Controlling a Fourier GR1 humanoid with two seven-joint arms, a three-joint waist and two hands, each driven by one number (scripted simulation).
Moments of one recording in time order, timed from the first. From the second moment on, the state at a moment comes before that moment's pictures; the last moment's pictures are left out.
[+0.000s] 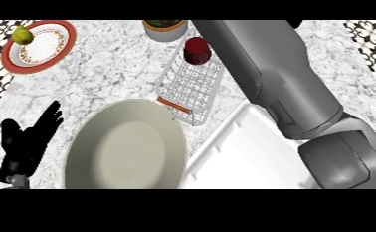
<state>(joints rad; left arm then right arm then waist) 0.02 0.30 0.19 -1.36 0.04 -0.11 0.16 -1.57 -0.05 0.12 -0.46 1.13 -0.05 1.13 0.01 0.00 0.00</state>
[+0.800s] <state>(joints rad) 0.11 0.30 0.24 -1.36 0.05 -0.10 0.15 -1.44 -0.06 -0.11 -0.99 1.12 -0.24 1.16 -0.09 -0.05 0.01</state>
